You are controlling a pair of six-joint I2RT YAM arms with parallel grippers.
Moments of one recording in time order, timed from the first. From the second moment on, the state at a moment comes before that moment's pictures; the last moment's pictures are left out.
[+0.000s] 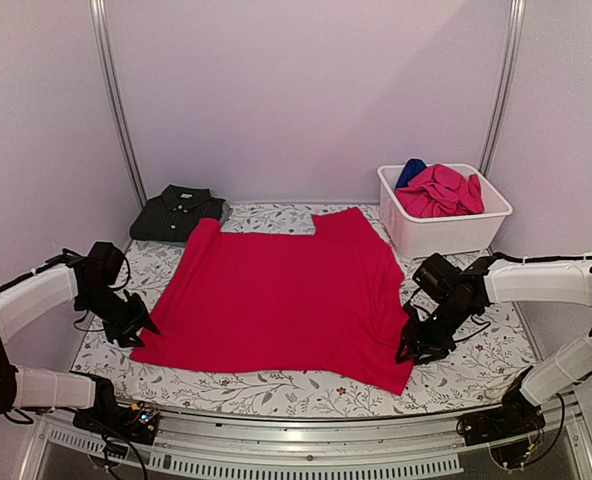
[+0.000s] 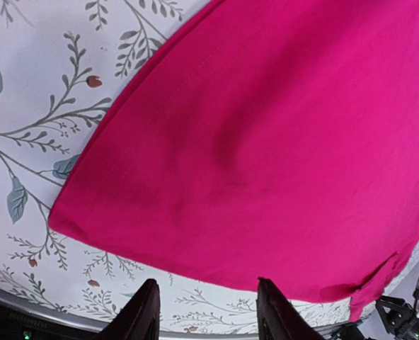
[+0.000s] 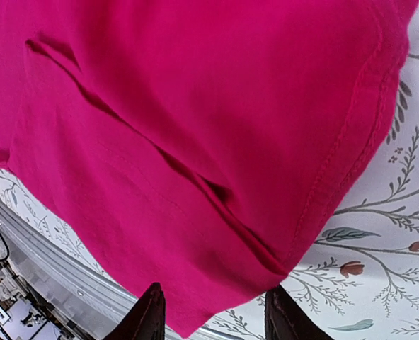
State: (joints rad) left arm -0.05 1.13 0.66 -0.92 0.27 -0.75; right arm 0.65 1.43 0.75 -0.72 -0.38 0.62
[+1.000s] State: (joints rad) left arm -0.02 1.15 0.66 -1.09 0.14 -0.95; right arm 0.65 1.42 0.92 -0.72 -0.40 0.45
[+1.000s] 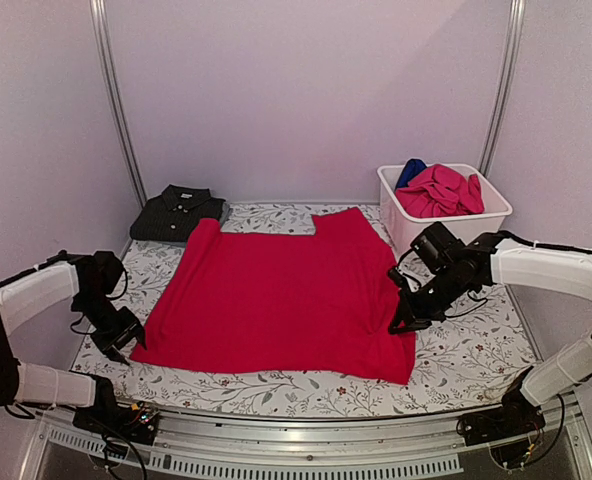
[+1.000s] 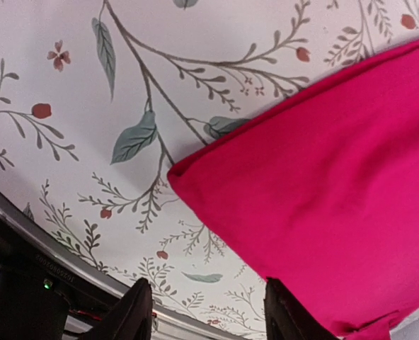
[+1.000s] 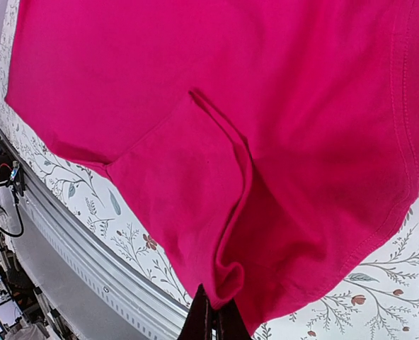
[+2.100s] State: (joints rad) left arm 0.02 1.23 0.55 -0.92 0.11 -1.07; right arm 0.65 1.28 0.93 -0.72 -0.45 0.41
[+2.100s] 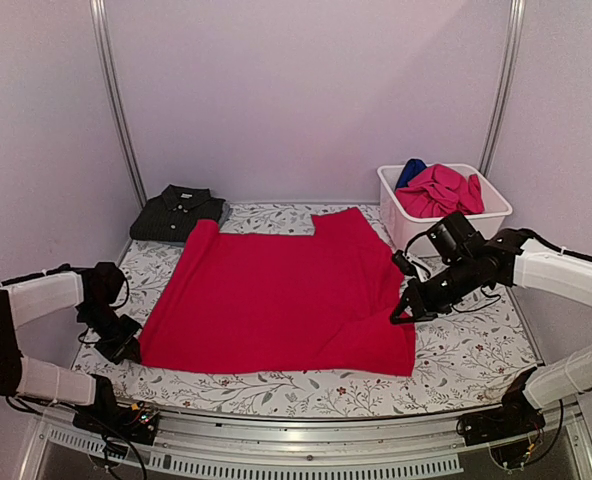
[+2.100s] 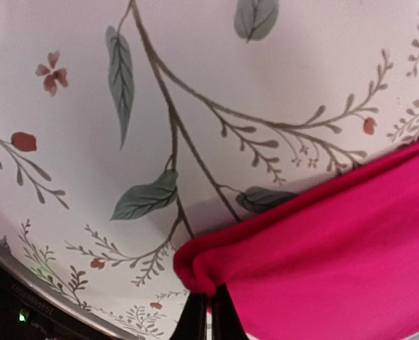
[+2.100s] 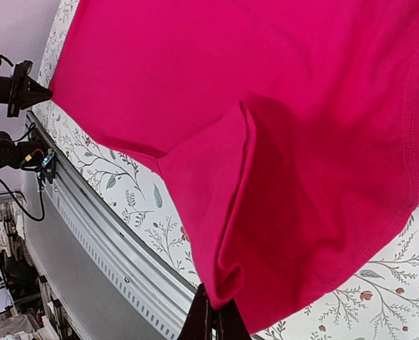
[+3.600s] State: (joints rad) left arm 0.00 1.68 1.08 -0.93 0.10 -0.97; right arm 0.44 1.72 1.44 -0.74 -0.37 0.03
